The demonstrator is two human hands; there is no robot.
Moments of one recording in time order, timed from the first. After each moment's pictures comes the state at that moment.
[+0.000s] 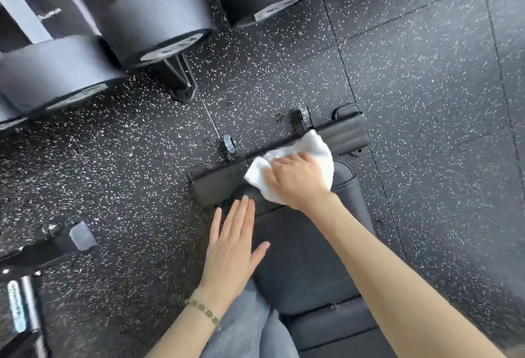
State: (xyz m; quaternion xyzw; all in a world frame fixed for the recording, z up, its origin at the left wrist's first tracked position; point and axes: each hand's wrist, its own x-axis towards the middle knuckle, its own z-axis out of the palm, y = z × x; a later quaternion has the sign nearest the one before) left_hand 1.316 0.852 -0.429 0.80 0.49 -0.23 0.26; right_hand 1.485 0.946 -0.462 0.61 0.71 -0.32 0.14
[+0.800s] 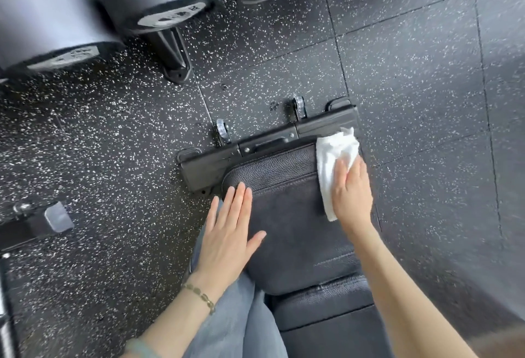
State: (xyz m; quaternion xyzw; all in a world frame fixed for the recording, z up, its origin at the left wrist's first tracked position) left_hand 1.316 0.820 -0.435 0.79 0.51 -0.21 0.27; right_hand 1.561 0.849 -0.476 0.84 0.44 -0.30 -0.07
